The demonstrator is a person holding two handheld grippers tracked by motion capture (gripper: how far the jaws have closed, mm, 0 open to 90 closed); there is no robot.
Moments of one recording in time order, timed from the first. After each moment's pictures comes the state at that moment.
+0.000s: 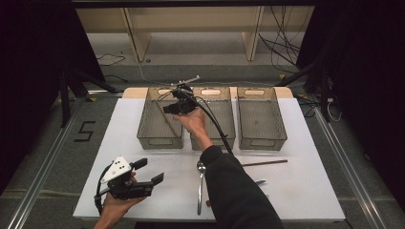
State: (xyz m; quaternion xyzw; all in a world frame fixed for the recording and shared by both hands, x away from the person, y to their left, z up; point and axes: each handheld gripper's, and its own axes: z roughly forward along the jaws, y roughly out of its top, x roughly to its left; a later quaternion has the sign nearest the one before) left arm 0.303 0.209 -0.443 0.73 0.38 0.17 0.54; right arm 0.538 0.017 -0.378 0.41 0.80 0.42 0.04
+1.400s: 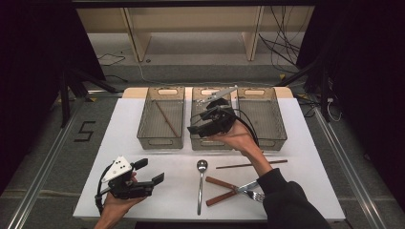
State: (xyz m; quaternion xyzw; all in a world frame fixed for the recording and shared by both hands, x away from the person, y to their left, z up) left arm 0.304 0.208 -0.444 0.73 0.38 0.17 0.54; right arm 0.447 -0.089 -0.335 0.27 0.86 0.43 0.06
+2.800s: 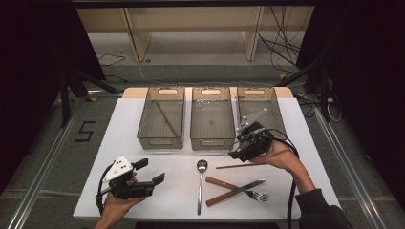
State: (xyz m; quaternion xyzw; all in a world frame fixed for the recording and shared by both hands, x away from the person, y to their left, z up) left arm 0.305 0.207 -0.445 0.73 0.38 0.17 0.54; right arm 0.414 -0.182 -0.373 0.24 0.92 0.29 0.08
